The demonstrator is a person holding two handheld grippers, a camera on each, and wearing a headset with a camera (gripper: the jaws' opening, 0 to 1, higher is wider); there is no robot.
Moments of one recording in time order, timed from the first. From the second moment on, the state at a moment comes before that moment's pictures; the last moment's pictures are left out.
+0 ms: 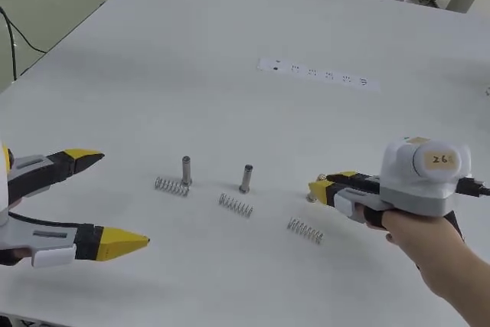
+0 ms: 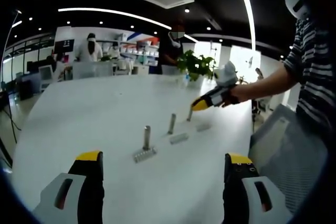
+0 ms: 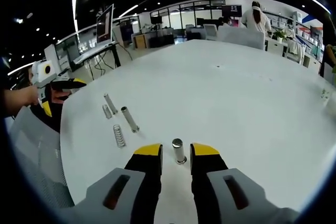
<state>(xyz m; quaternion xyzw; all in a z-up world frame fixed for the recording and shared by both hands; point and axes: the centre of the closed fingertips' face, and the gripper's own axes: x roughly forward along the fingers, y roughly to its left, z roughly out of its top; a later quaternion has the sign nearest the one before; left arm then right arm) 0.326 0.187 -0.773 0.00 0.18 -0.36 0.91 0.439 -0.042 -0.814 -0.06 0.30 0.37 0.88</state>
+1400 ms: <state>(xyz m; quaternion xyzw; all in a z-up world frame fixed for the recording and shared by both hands) 0.325 0.184 -0.774 0.00 0.18 -0.37 0.91 0.412 -0.056 -0.812 -0.04 0.31 0.39 0.86</state>
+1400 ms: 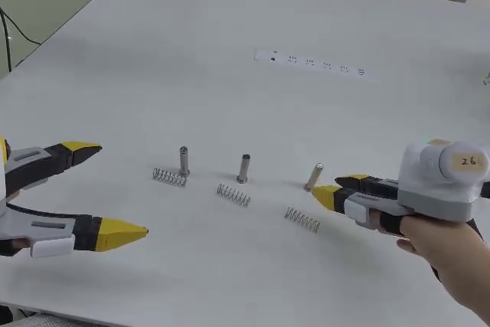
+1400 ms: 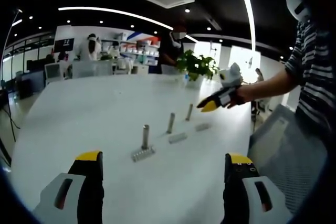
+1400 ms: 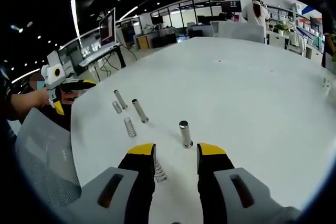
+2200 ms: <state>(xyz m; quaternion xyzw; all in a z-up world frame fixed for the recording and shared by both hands) 0.323 0.185 -0.772 0.01 0.19 -0.37 0.91 0.372 -0.037 -0.842 -0.28 0.34 0.51 0.74</state>
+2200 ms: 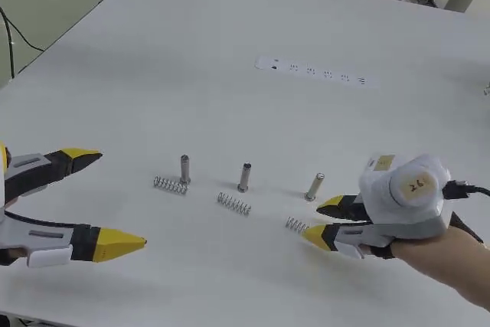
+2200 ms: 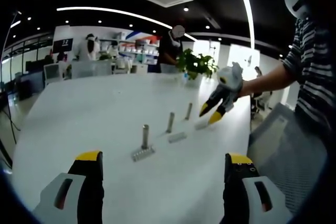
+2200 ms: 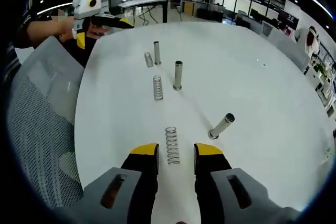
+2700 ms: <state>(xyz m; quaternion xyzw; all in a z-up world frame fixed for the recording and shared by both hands) 0.323 0.185 -0.773 0.01 0.19 -0.37 0.91 0.366 -0.042 -0.860 -0.35 0.34 0.53 0.69</state>
